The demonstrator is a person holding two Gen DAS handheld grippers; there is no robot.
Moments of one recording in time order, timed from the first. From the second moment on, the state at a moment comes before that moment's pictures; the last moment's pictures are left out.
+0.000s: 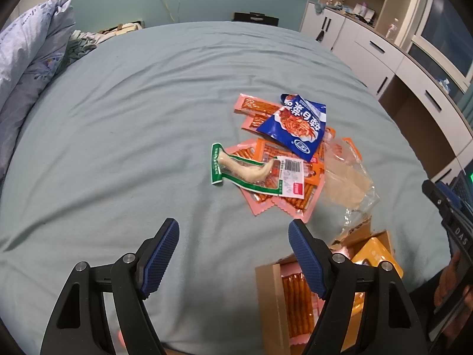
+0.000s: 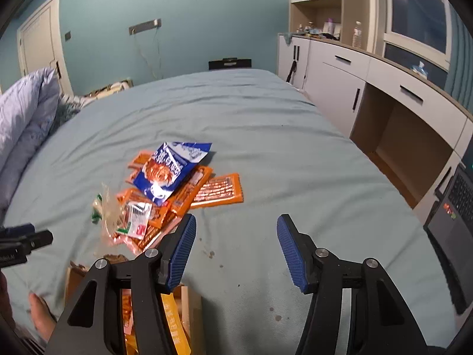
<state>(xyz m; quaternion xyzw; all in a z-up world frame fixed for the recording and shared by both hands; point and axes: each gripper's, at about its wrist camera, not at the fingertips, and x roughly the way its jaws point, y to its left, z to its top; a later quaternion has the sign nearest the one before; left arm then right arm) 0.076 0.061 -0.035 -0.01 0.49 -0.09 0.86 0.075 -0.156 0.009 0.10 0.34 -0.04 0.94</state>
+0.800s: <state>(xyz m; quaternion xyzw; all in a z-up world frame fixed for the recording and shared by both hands) 0.078 0.062 -0.031 -0.01 0.48 -0.08 0.87 0.105 -0.167 0.012 0.08 0.39 0.01 0.92</state>
